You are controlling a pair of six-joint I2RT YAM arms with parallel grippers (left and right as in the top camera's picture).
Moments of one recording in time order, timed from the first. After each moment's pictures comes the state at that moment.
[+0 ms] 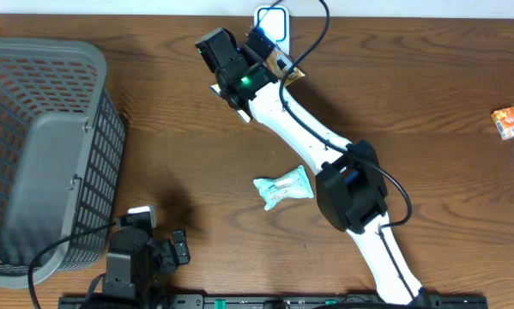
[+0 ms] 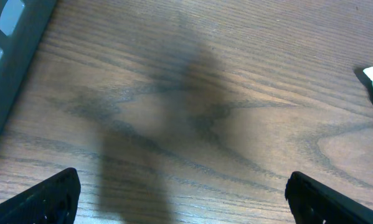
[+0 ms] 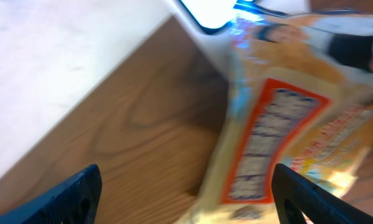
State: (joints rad) left arm -0.16 0.20 0.35 -1.02 -0.03 -0.33; right arm 0.68 2.42 2.20 -0.61 0.48 1.24
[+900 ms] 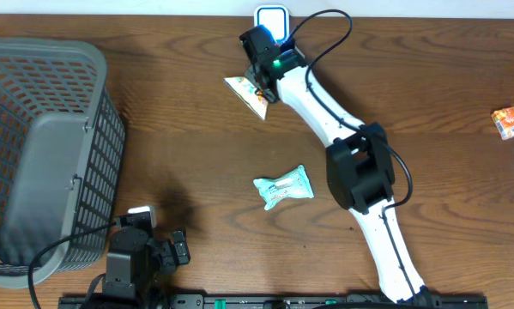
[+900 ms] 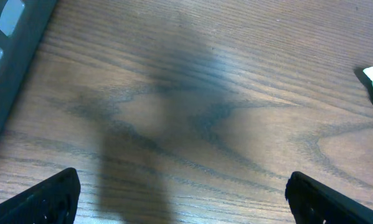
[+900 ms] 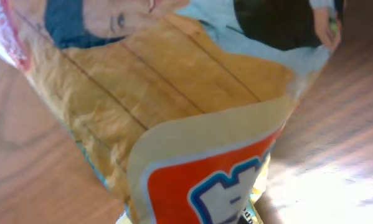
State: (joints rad) left arm -0.16 0.20 0.35 -1.02 -0.03 -0.33; right arm 0.51 2.53 2.24 -0.81 0.17 1.23
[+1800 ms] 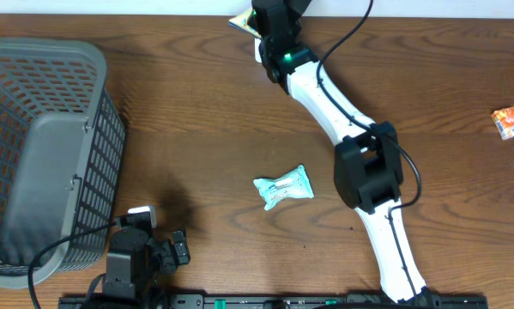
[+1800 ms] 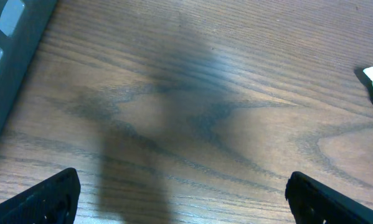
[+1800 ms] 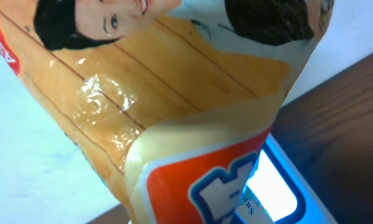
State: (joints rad) left arm -0.16 0.20 0.35 -1.02 -0.03 -0.33; right arm 0.48 2.50 2.21 -0.11 0.45 0.84
